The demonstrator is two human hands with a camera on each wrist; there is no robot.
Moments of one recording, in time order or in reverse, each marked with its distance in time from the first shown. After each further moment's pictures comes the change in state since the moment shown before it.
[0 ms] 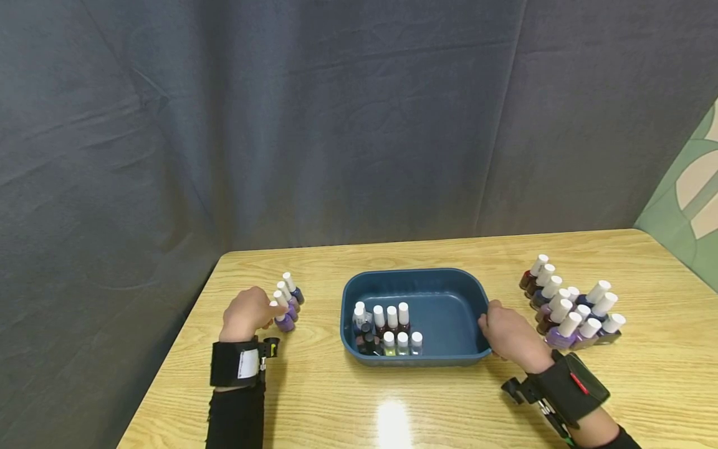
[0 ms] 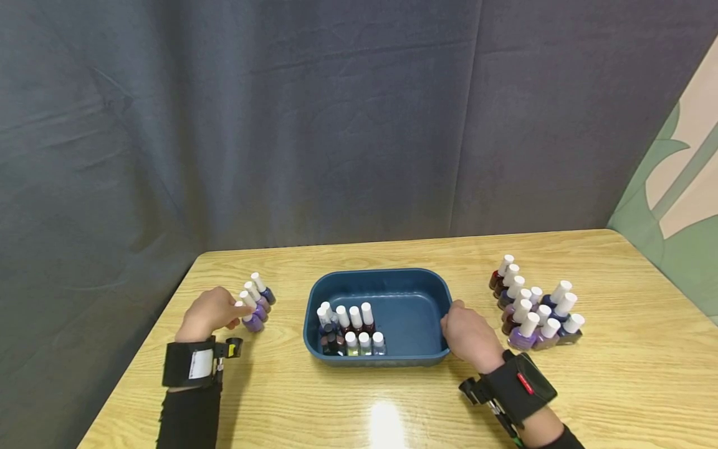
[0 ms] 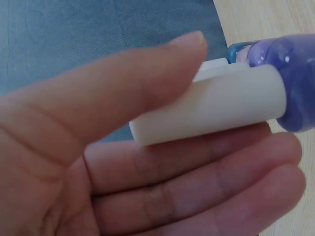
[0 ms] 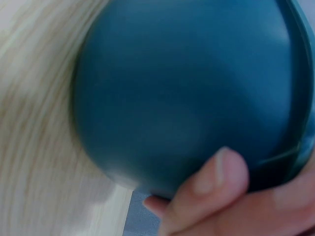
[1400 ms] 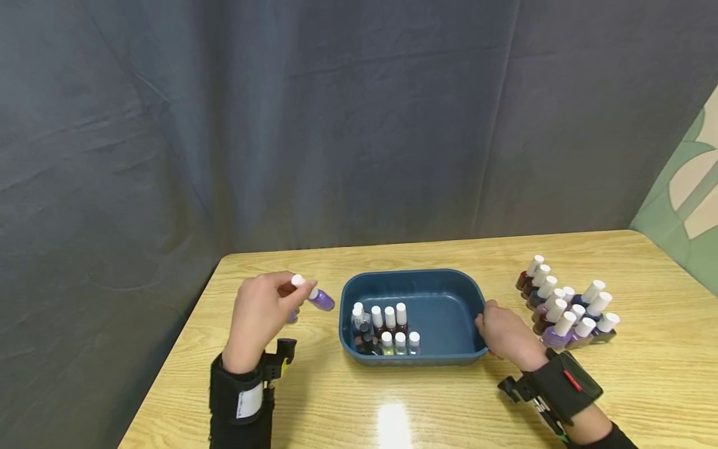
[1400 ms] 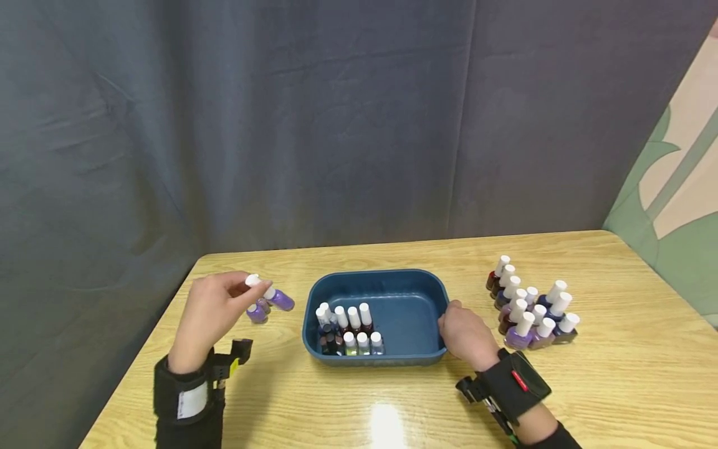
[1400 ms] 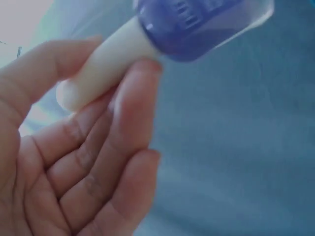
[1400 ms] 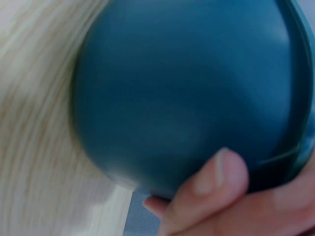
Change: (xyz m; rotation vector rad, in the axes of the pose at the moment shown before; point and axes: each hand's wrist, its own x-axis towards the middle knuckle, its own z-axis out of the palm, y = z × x) left_hand -0.065 0.060 -0.026 -0.209 0.489 0.451; right_hand -0.001 0.001 0.001 0.012 0.008 -0.014
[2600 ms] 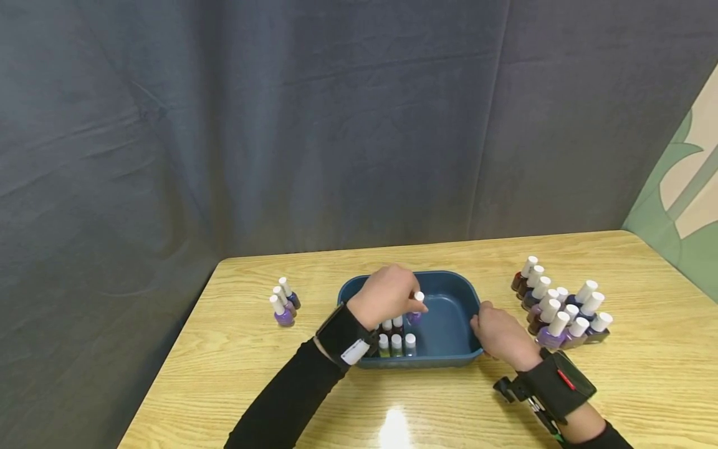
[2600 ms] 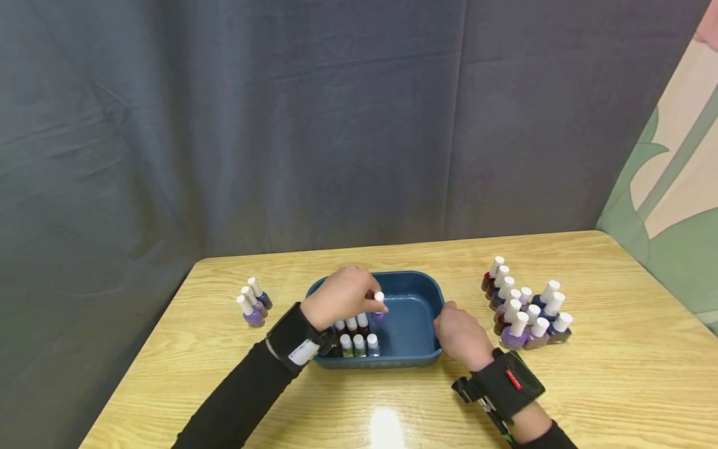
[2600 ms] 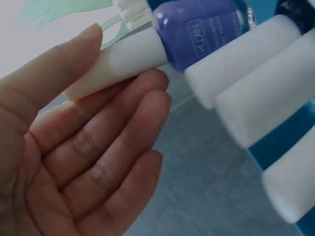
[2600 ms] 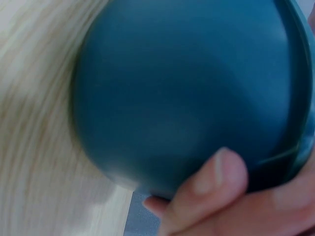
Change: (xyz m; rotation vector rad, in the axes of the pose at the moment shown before) left_hand 0.050 0.097 0.103 0.146 -0.561 0.454; right_hand -0.002 -0.004 -0.001 -0.019 0.019 0.009
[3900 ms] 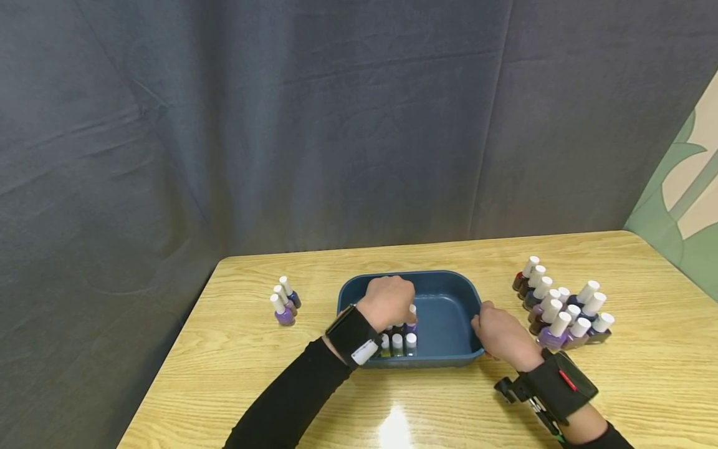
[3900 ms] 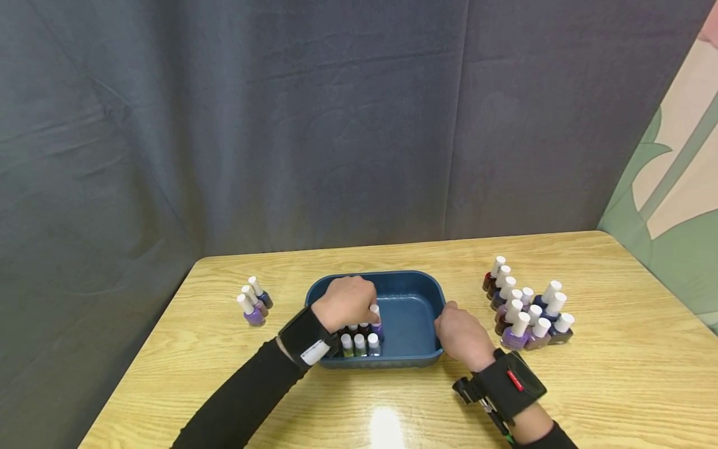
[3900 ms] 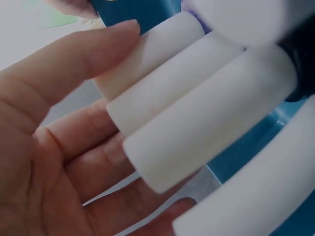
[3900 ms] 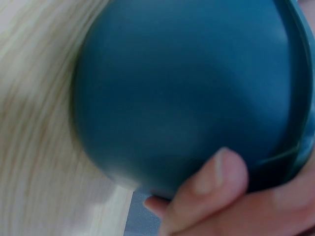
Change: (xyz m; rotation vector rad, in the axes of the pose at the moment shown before) left_hand 0.007 0.001 0.021 0.171 -0.150 -0.207; right_hand 0.002 0.001 -0.001 0.006 -0.021 0.004
